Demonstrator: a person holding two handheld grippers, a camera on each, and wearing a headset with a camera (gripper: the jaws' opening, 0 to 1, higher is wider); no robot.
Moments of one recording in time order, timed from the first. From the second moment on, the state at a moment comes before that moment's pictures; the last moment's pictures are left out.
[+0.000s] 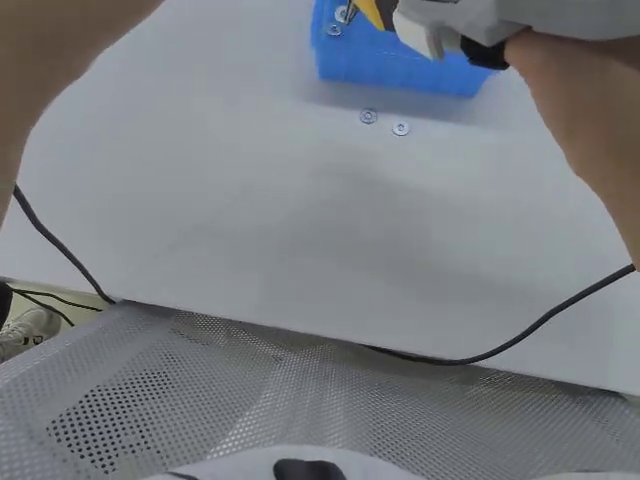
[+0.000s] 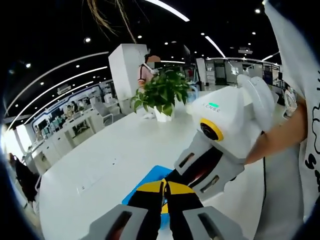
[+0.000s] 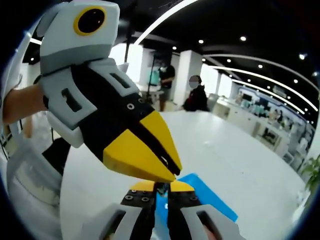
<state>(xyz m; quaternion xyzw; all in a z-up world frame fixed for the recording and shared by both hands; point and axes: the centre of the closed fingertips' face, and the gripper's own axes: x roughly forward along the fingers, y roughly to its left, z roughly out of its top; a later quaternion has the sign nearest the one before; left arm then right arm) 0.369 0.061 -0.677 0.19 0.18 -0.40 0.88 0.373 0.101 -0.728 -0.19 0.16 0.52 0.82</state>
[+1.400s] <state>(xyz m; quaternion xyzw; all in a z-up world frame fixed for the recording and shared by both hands) 0.395 0.059 -0.747 0.23 0.24 -0.42 0.84 0.403 0.087 -0.805 -0.23 0.24 0.49 0.80</state>
